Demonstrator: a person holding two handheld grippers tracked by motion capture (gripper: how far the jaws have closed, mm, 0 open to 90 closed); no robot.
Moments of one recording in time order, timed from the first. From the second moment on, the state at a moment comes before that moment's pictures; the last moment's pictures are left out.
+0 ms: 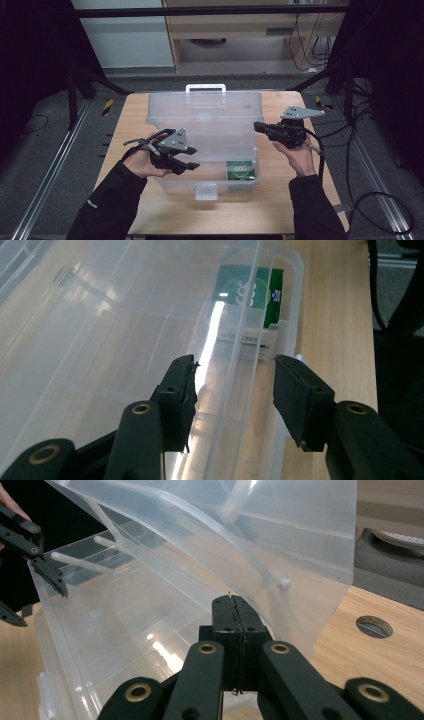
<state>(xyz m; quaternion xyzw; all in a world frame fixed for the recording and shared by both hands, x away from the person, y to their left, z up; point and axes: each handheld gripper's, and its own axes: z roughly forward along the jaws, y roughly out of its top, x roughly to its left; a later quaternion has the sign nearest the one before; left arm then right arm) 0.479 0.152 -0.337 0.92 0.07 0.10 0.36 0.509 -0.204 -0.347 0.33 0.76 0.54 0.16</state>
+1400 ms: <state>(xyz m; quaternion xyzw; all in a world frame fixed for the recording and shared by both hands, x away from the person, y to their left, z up) 0.456 0.187 -0.353 0.81 0.24 0.18 0.50 0.493 -0.205 -0.360 0.33 0.75 0.55 0.16</state>
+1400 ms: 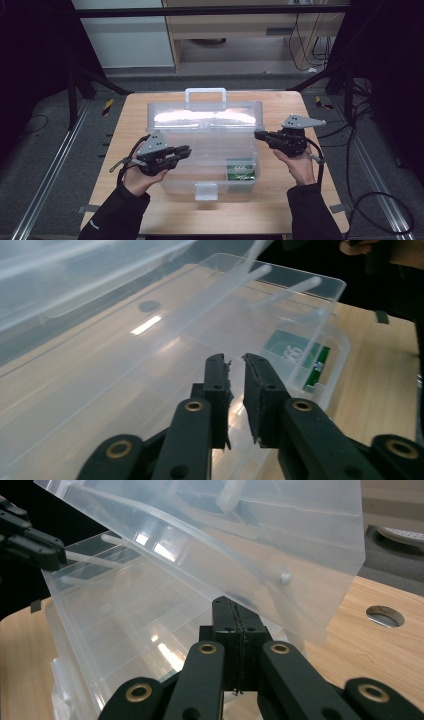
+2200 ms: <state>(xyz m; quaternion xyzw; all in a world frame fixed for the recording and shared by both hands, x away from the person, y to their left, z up) 0.460 0.252 -0.362 0.78 0.33 0.22 0.49 0.488 -0.205 -0.363 0.32 0.76 0.54 0.15</state>
